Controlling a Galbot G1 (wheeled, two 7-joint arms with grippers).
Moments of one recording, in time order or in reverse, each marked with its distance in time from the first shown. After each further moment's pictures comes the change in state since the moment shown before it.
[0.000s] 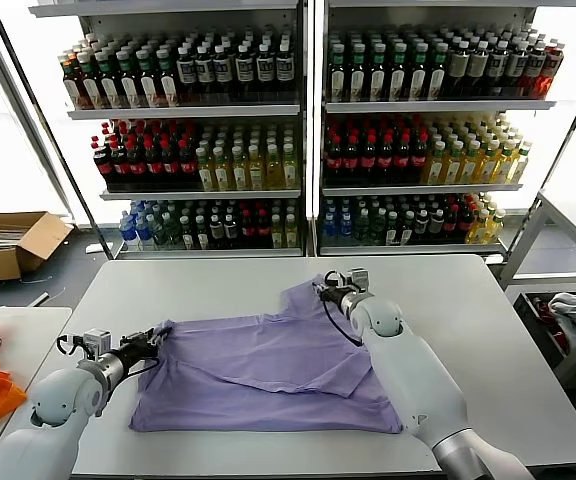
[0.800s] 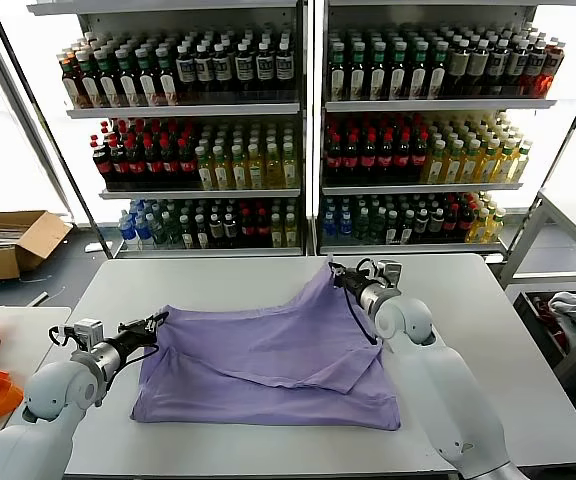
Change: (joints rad) left arm 0.038 0.025 -0.052 -0.119 -0.098 -0.050 -0.038; right arm -0.191 -0.133 0.115 0.417 0.255 0.012 0.077
